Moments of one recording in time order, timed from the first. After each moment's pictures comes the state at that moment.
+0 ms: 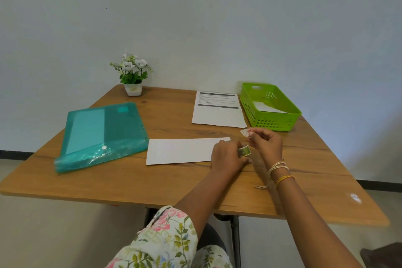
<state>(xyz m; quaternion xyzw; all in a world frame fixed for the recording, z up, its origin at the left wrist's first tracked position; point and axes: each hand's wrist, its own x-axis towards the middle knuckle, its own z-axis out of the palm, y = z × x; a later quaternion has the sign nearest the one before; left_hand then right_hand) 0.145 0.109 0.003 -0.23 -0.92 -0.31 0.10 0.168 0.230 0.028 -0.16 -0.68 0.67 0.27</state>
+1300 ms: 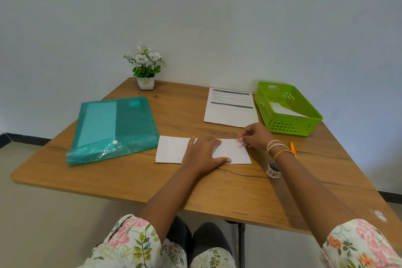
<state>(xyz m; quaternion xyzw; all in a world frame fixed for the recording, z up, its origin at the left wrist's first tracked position) 0.095 0.010 -0.010 -0.26 -0.94 -0.23 0.04 0.098 0.223 0.043 -0.09 -0.93 0.36 0.00</state>
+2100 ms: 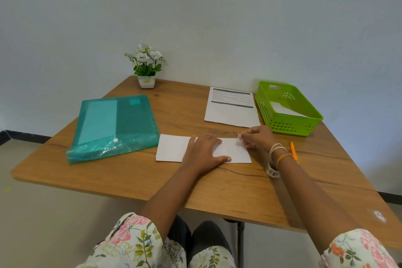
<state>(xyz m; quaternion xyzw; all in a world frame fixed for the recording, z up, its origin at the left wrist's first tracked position) 0.094 0.010 -0.011 -0.27 -0.93 -0.23 0.05 0.106 0.216 0.037 -0.18 -0.80 0.58 0.03</state>
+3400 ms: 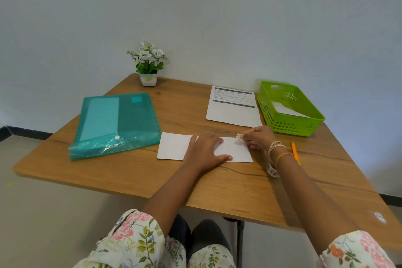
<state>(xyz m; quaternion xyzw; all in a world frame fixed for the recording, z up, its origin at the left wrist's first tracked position) 0.095 0.009 -0.010 -0.26 -0.93 -0.24 0.05 0.111 0.206 0.045 -0.24 -0.79 0.56 0.03</state>
